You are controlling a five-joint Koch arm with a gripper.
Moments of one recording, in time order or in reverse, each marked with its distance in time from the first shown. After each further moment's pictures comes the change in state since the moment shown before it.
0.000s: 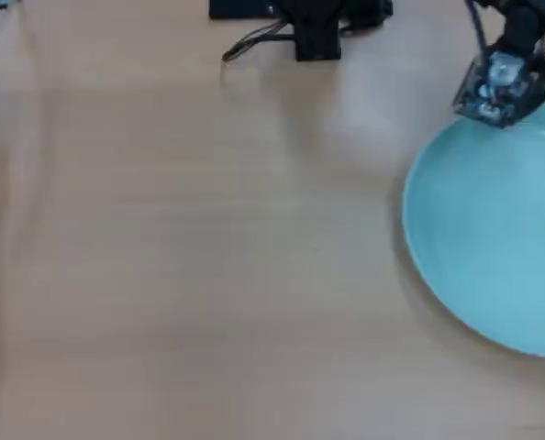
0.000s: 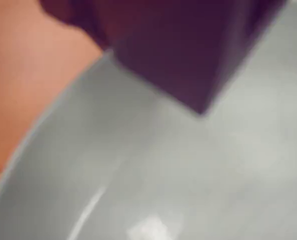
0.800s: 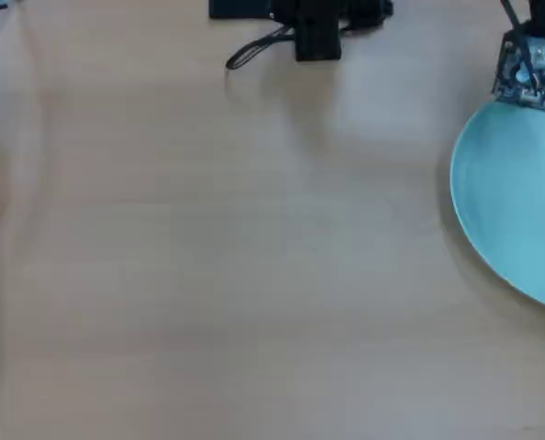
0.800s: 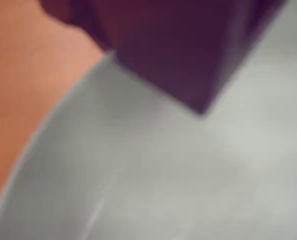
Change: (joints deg) arm -8.3 -4.1 -3.5 0.1 0.0
